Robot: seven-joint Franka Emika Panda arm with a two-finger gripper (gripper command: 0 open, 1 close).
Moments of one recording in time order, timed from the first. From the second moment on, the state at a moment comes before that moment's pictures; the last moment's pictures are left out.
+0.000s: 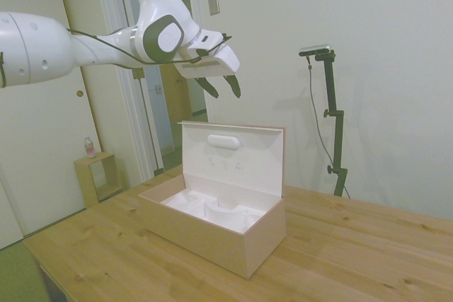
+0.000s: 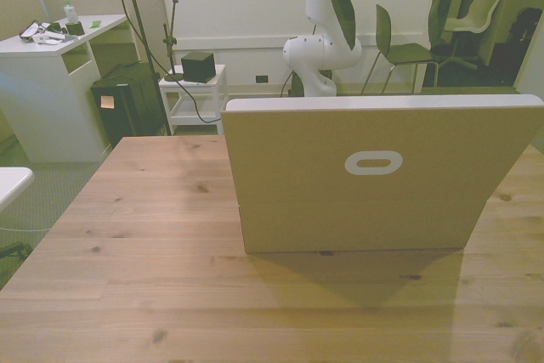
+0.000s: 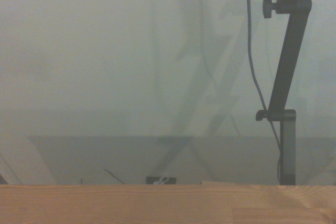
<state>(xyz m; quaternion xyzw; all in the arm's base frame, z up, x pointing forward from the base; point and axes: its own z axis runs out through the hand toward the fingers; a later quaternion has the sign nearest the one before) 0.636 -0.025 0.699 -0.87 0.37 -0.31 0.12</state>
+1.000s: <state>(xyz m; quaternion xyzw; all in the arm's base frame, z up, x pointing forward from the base) 0.565 -0.025 0.637 -0.87 0.44 -0.19 0.11</state>
